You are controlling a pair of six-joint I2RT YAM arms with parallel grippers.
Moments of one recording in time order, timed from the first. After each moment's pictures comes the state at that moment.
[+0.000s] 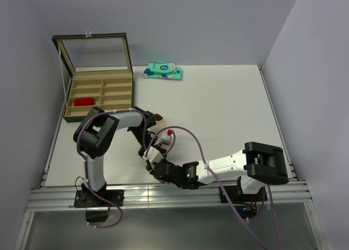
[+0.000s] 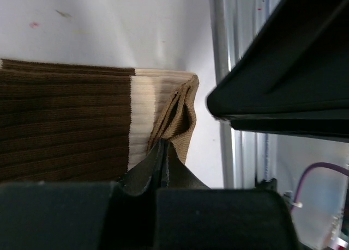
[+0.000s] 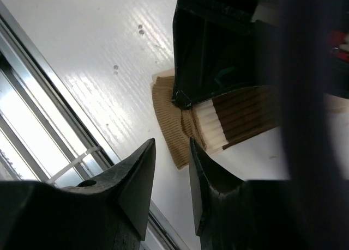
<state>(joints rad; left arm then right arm) -0.59 1.95 1.13 -1.07 0.83 1.09 1.46 1.55 0.74 0.10 0.46 0.31</state>
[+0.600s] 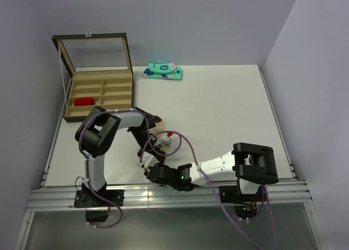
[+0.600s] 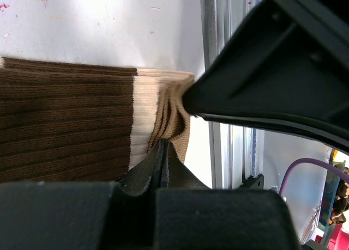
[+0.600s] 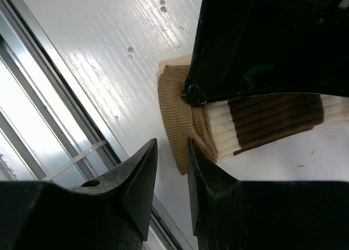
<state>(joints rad) -0.59 1.98 1.13 -1.12 0.83 1.08 1.47 1.65 0.78 0.09 0.40 0.28</state>
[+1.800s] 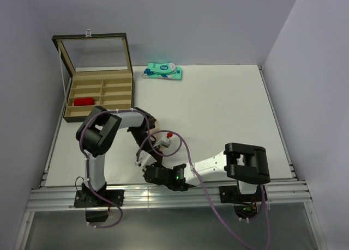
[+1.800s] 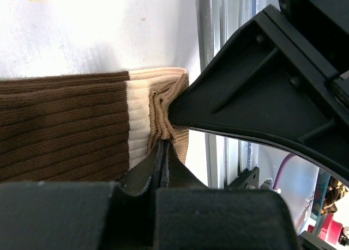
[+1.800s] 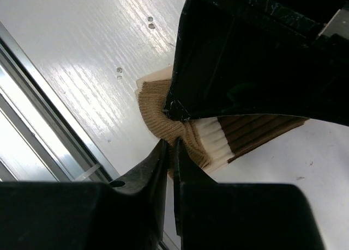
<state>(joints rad) -0.59 1.99 1.13 -1.16 0.81 1.11 1.47 1.74 0.84 0.09 0.46 0.30</state>
